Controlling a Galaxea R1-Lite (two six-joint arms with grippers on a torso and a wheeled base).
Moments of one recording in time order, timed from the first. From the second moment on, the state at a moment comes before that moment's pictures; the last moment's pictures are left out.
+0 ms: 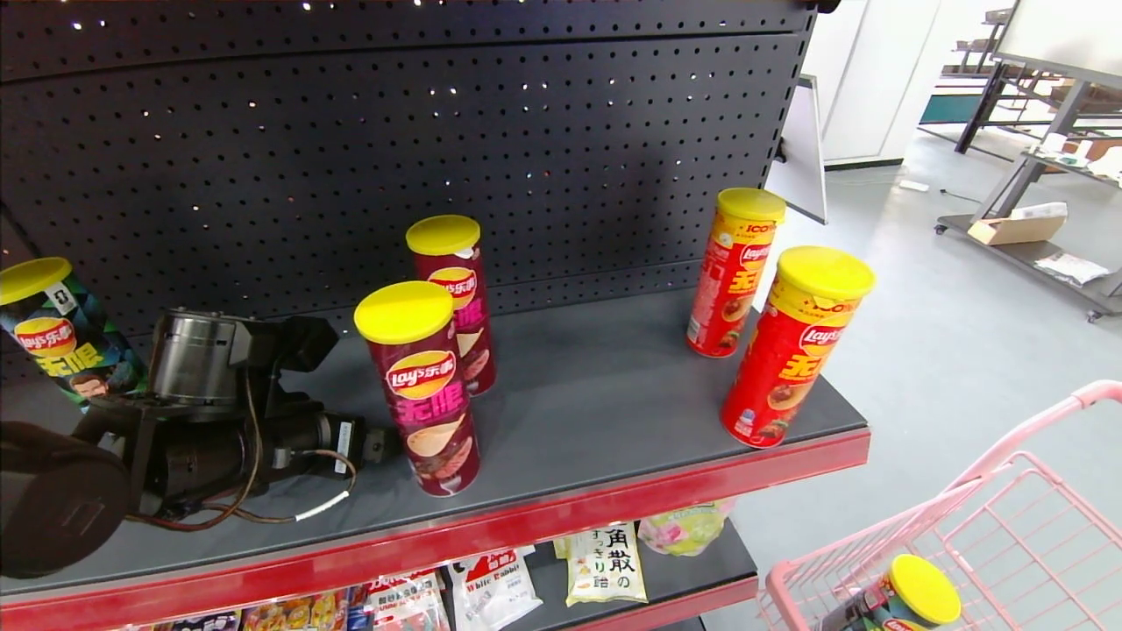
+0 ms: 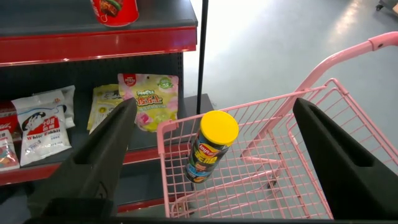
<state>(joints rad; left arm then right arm) -0.26 1.66 -0.62 -0.39 -0.05 -0.05 -0.07 0.09 -0.07 0.10 0.05 -0.08</state>
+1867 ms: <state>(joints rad) -0.23 1.08 -0.46 0.17 -0.03 0.08 -0.04 0.10 -0.07 0.10 0.06 -0.09</state>
